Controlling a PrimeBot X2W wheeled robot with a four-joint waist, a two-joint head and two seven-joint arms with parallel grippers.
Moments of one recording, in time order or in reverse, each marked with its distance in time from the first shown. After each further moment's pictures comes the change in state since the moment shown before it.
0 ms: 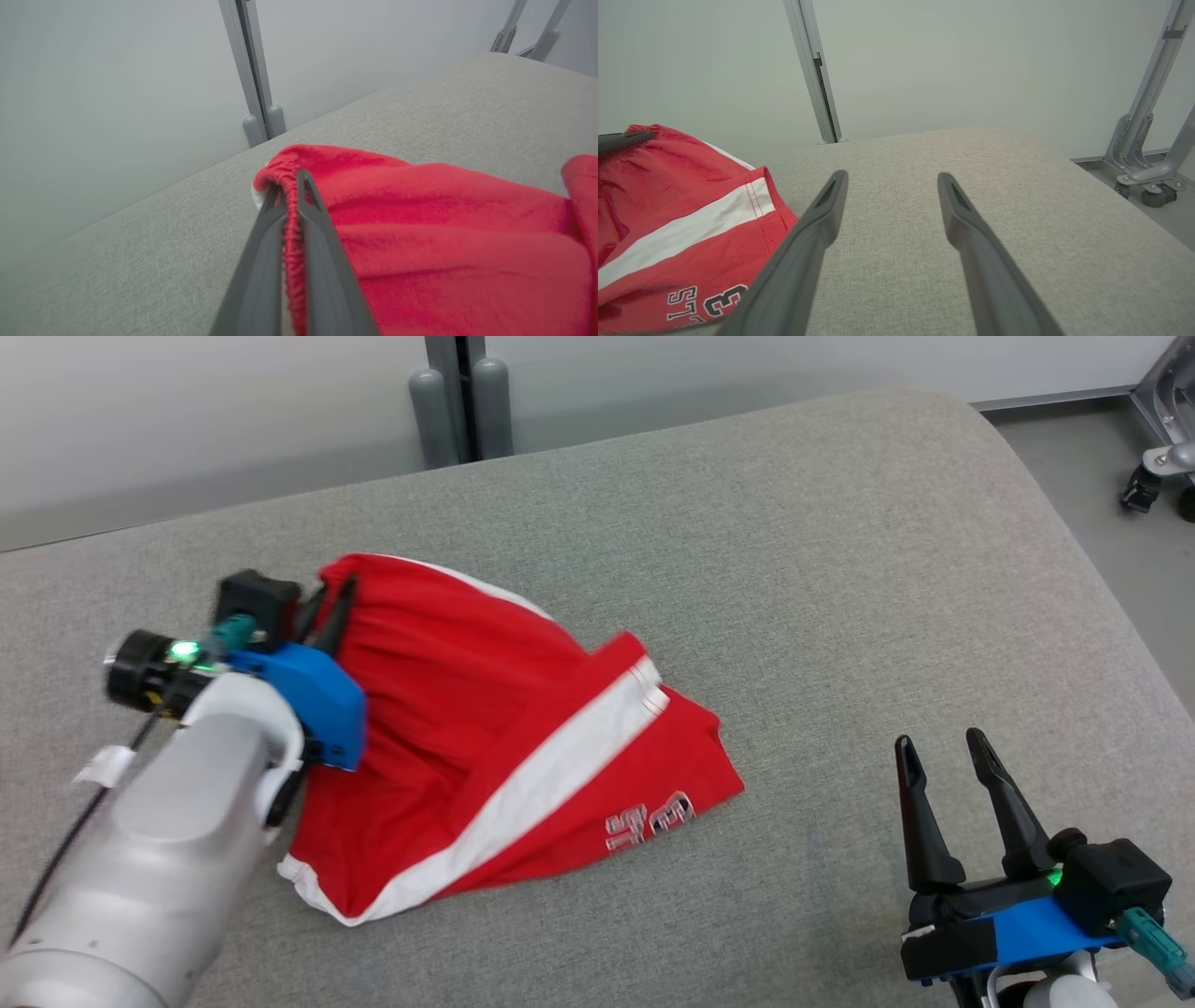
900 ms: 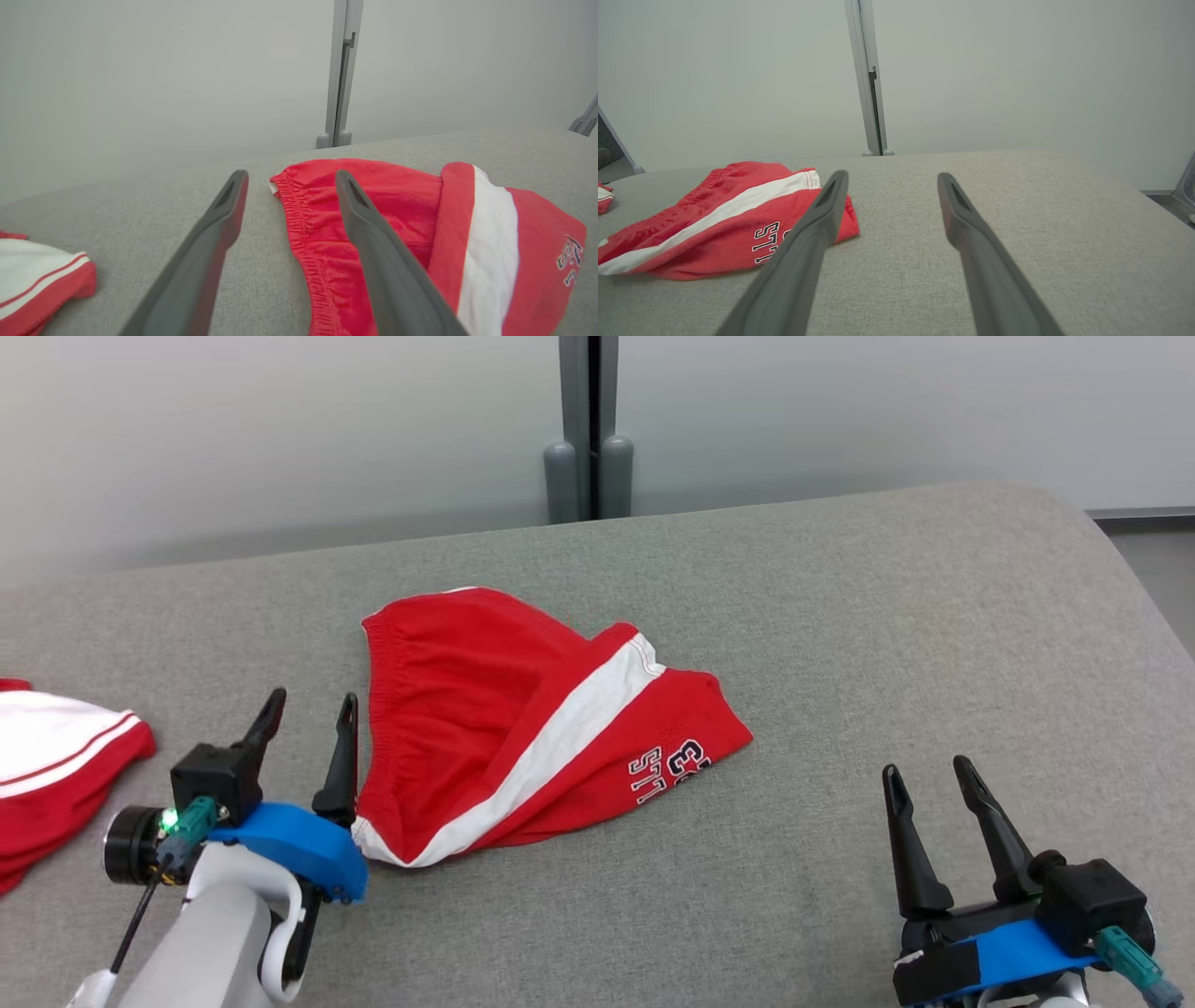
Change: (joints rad) left arm 0.463 0.026 0.486 -0.443 0.218 0.114 -0.005; right arm 0.025 0.000 0.011 0.017 -0.034 0.000 0.000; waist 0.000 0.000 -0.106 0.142
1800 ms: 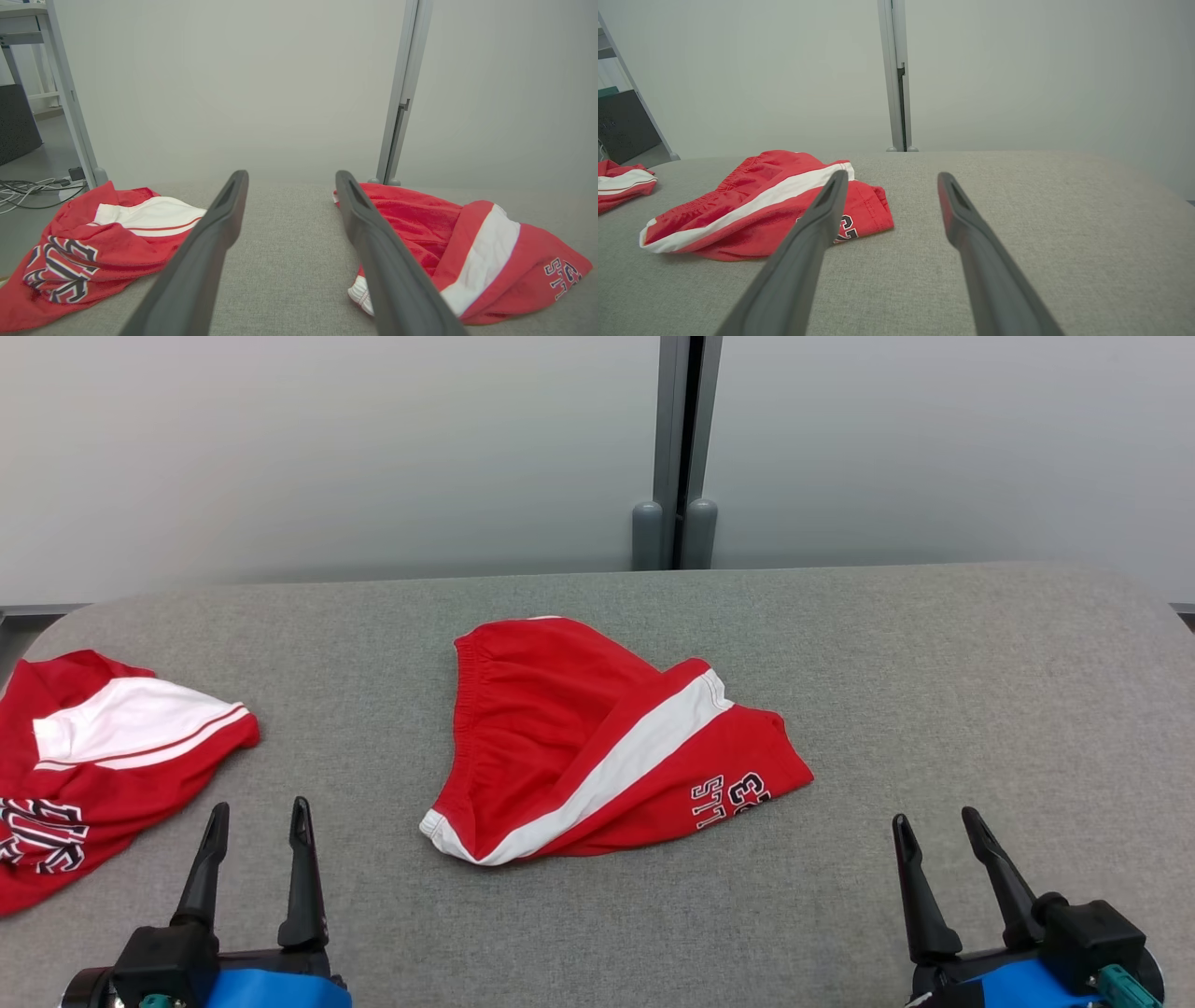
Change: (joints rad) left arm 0.469 -0.205 0.434 -0.463 0.326 -0.068 -0.001; right arm 0.071 0.000 -0.020 0.026 -0.012 0.000 0.000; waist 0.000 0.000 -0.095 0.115
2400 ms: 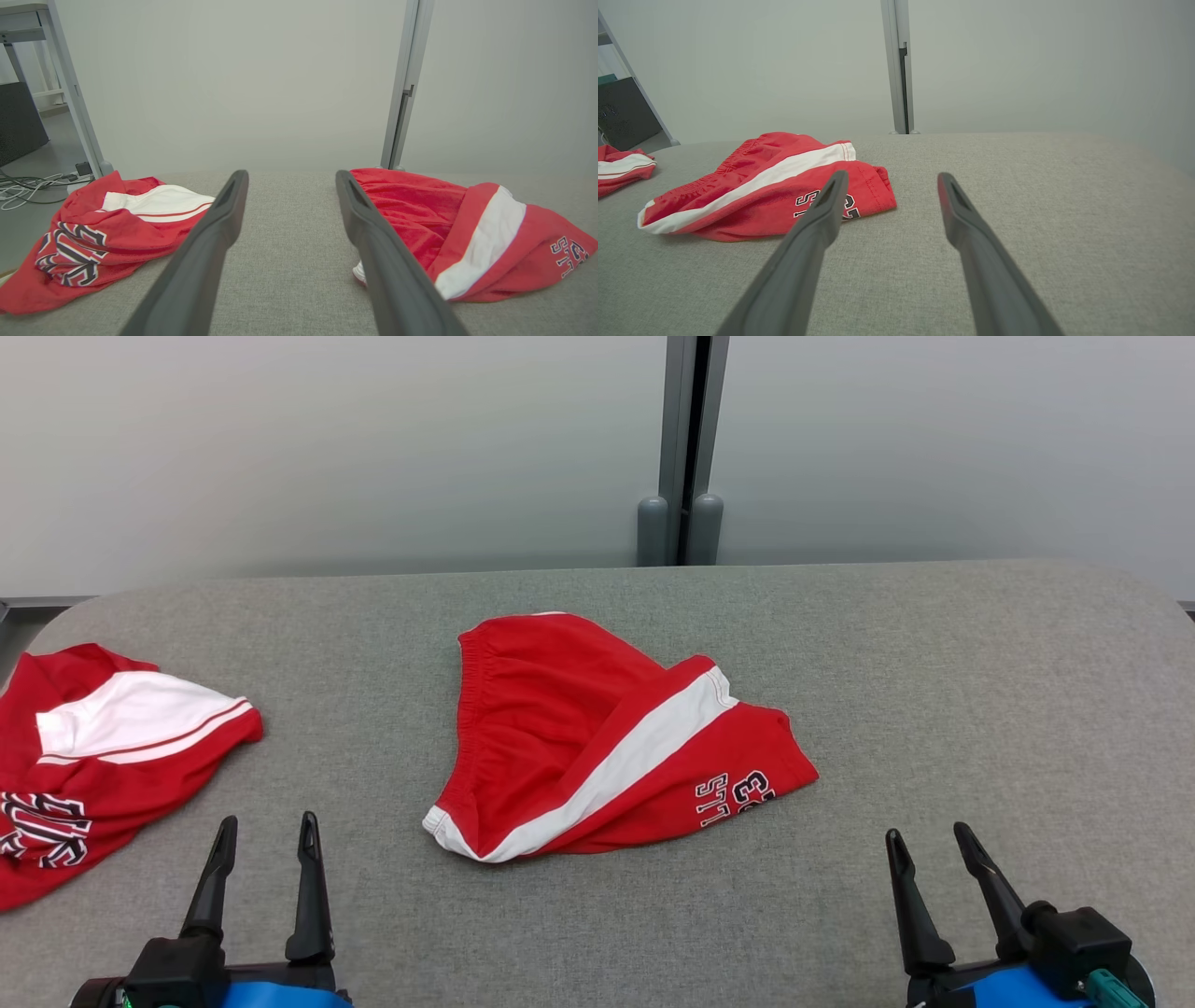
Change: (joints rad) left arm 0.026 -0.044 0.049 0.003 0.076 -0.036 0.000; right arm 0.002 0.000 0.007 0.046 0.002 0.000 0.000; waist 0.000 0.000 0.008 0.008
